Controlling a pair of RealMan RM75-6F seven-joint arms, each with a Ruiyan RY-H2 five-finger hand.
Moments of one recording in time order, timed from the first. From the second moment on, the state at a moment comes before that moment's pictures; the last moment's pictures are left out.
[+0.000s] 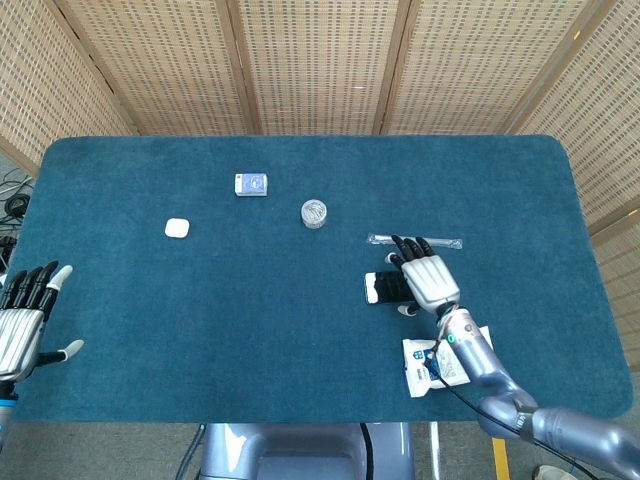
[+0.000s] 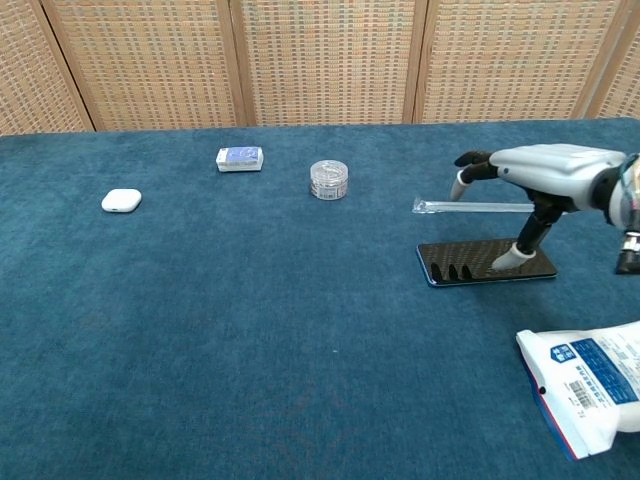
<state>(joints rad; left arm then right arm) -0.13 -1.10 -0.05 -1.66 1.46 1.42 0.12 0.69 -1.49 0.22 -1.47 -1.04 0.87 -0.45</state>
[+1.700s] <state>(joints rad) -0.15 -1.08 -0.06 -1.67 1.43 1.39 0.10 0.81 -1.60 0.21 -1.40 -0.87 0.85 -0.42</state>
